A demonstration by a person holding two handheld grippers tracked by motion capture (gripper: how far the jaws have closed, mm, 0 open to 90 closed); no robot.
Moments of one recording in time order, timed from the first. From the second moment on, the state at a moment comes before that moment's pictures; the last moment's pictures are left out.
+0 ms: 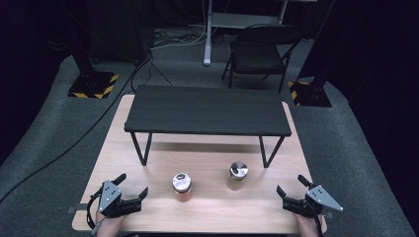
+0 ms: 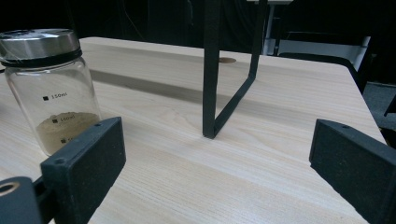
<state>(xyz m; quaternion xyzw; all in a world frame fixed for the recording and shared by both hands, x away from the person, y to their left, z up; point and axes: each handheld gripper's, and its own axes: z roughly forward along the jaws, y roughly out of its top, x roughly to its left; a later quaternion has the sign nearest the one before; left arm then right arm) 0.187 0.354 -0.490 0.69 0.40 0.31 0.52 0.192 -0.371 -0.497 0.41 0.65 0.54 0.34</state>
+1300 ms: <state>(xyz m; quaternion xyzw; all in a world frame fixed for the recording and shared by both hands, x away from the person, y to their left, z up) 0.195 0.353 -0.490 0.71 0.37 0.28 0.54 0.192 -0.370 -0.496 0.41 0.66 0.53 0.34</state>
